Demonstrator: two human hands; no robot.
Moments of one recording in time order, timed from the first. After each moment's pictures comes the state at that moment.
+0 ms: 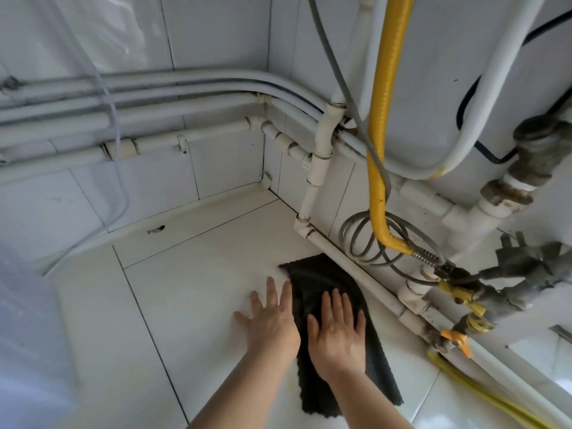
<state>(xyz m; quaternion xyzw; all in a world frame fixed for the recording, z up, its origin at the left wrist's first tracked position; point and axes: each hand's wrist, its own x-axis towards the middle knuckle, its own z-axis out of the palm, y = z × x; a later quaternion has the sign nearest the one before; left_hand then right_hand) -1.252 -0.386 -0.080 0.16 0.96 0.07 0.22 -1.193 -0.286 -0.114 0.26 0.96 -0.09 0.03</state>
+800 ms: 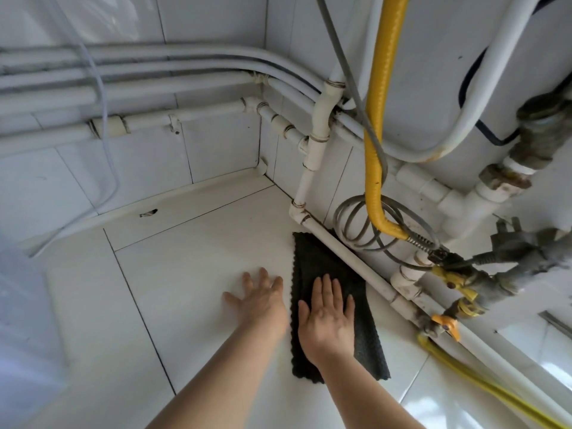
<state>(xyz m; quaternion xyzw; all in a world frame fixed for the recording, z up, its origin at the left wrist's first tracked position) -1.263 -0.384 -0.077 0.17 0.95 0.05 0.25 -1.195 -0.291 -0.113 0.25 0.96 -0.09 0.03</state>
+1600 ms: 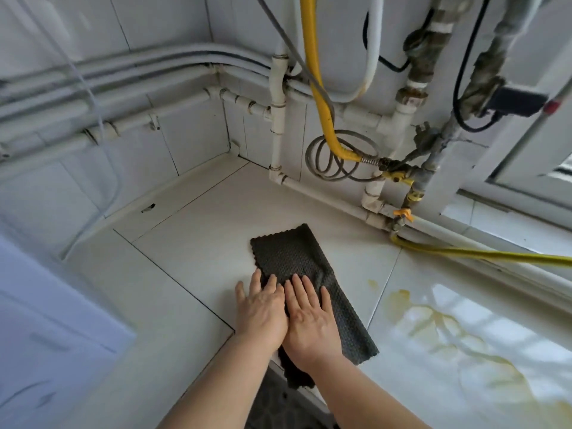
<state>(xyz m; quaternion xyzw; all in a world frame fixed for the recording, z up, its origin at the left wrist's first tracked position) -1.163 -0.483 -0.070 0.35 0.92 -0.04 0.14 -1.089 -0.416 -0.131 0.22 0.97 -0.04 -0.06</state>
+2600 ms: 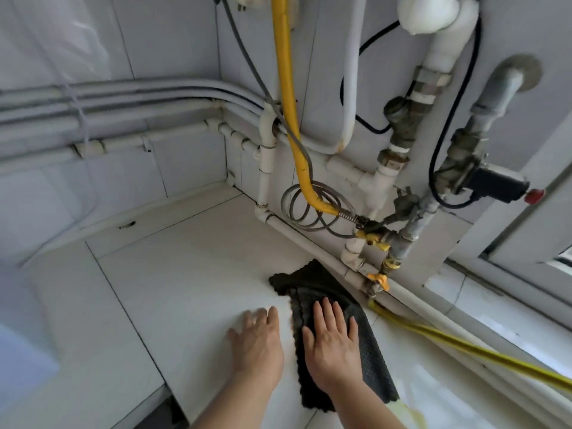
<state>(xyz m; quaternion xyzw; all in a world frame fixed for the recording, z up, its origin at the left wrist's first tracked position) -1.140 -0.391 -0.080 0.24 0.96 0.03 0.14 -1.080 -0.269 -0.121 0.26 0.96 -0.10 0.02</state>
